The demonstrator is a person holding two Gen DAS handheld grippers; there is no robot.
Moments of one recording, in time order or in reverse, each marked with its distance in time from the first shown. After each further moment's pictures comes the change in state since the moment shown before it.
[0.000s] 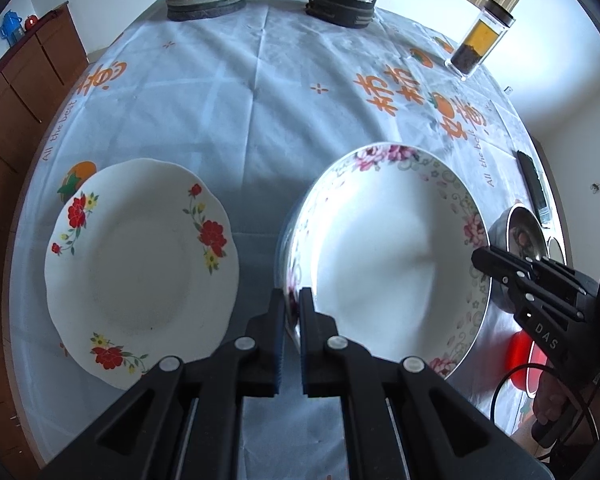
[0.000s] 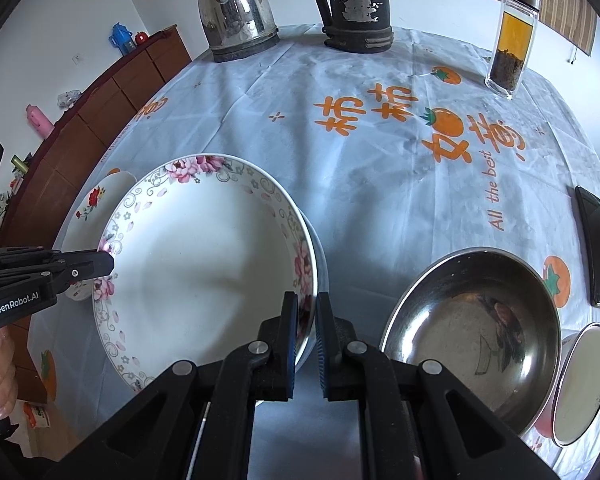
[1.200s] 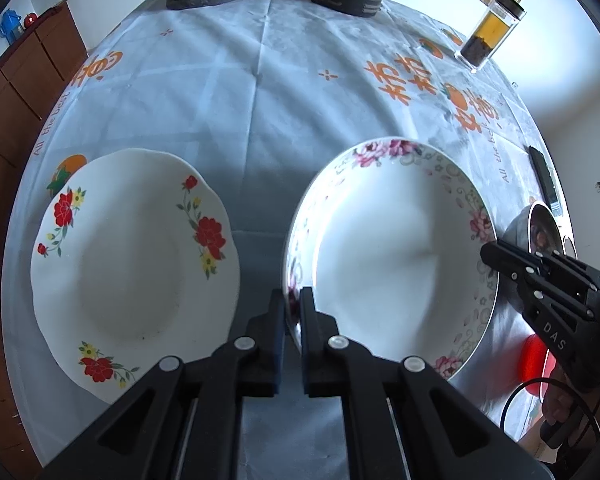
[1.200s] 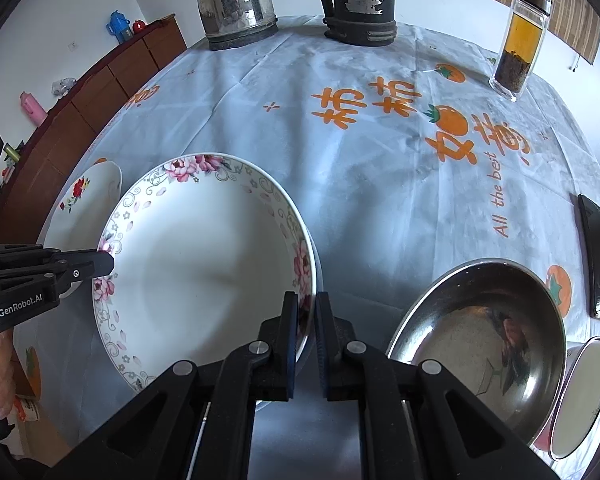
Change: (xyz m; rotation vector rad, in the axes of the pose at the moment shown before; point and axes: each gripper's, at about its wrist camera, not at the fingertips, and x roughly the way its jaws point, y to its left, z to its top) left arm 0.021 0.003 -0.001 -0.004 0.017 0.014; right arm 0.017 0.003 0.004 -0.035 0.022 -0.042
